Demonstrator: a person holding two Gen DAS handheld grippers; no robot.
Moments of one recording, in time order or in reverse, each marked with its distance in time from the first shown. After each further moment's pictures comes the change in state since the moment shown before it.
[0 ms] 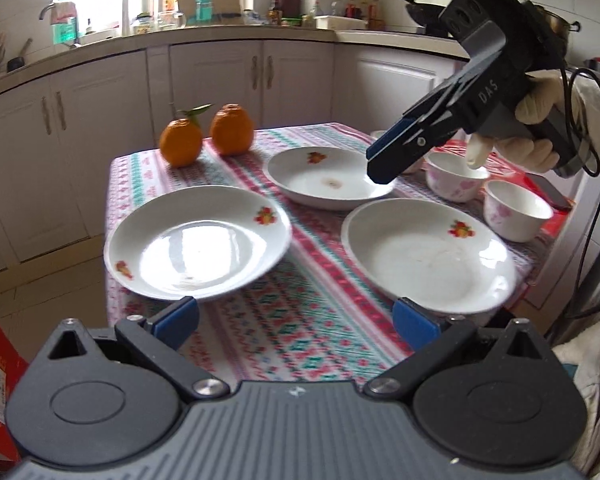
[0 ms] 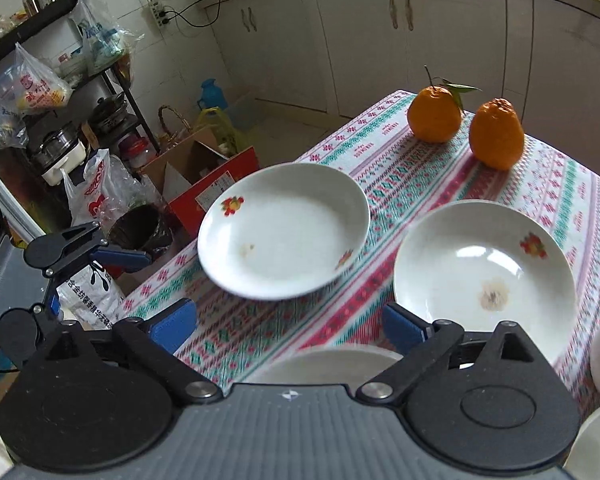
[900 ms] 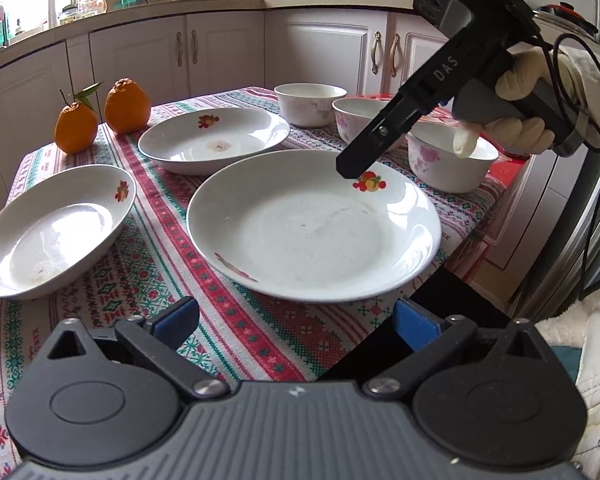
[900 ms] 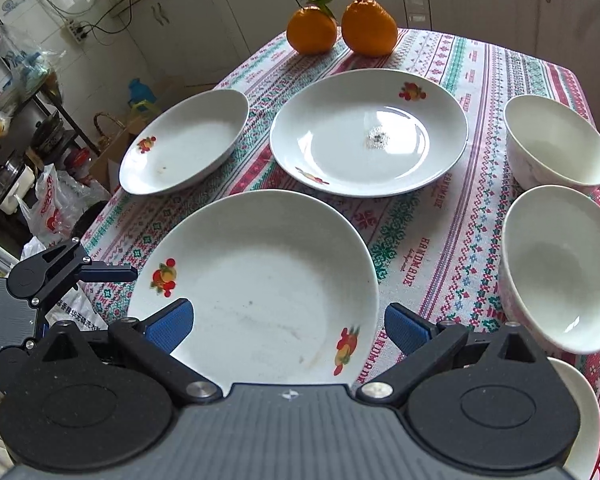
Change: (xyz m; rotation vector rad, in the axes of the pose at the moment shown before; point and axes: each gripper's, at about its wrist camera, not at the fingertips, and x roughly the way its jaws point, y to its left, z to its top) left arm 0.059 -0.083 -0.017 0.094 0.077 -0.108; right arm -0.023 -0.059 -0.100 0.242 0.070 -0.098
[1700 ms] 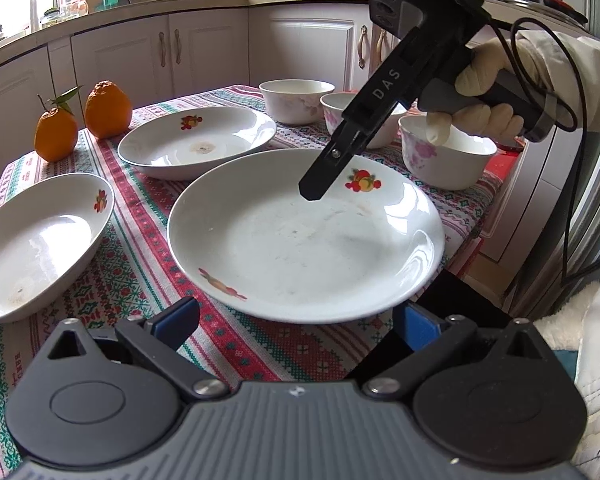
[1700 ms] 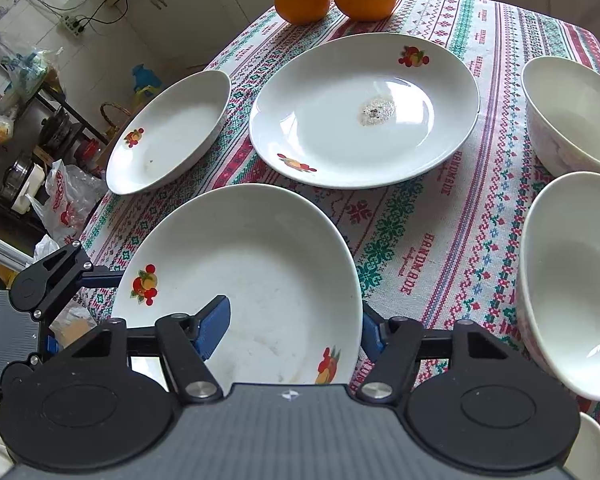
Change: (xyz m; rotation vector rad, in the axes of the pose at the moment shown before) left arm 0.015 -0.001 0.007 0.038 0.008 -0.035; right arm 0.028 -0.029 0.018 0.052 0.089 0.084
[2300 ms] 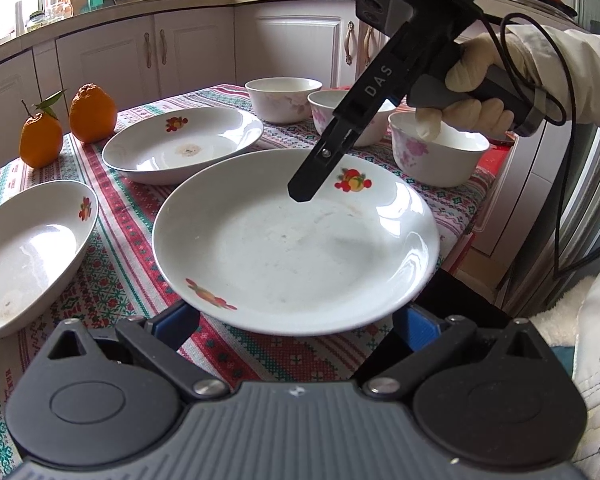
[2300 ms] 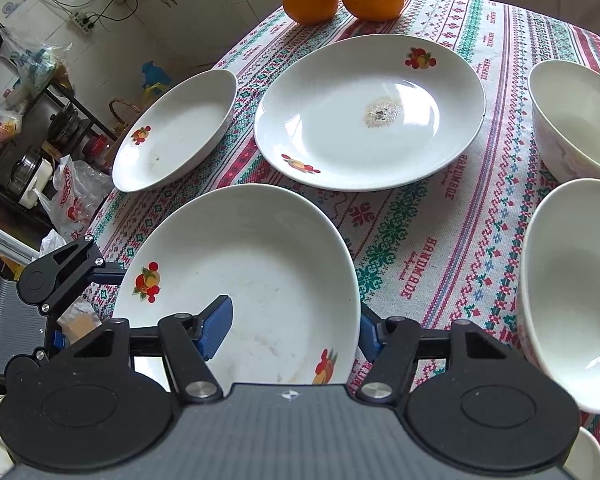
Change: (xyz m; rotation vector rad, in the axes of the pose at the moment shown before) left arm 0.006 0.000 0.003 0.027 0.008 -0.028; right arm -0.001 -0.004 0.001 -0.018 0.000 0.025
